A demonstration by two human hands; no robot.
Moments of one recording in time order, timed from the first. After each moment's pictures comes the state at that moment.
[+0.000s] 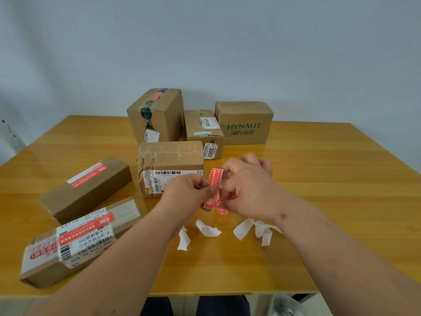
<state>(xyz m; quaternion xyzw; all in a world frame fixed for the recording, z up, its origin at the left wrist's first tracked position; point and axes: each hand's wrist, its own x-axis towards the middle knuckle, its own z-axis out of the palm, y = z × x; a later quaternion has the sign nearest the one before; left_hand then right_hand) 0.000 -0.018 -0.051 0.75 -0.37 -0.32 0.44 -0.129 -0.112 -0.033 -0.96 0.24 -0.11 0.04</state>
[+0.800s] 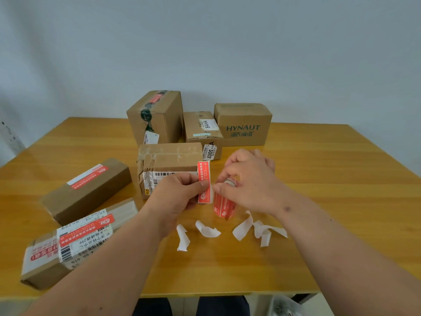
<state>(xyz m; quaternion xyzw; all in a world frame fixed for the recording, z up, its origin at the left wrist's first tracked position) 0.014 -0.010 -0.052 0.68 -0.30 -0.41 0.53 -0.130 -0.109 -0.017 -0.93 0.30 -0.16 0.13</state>
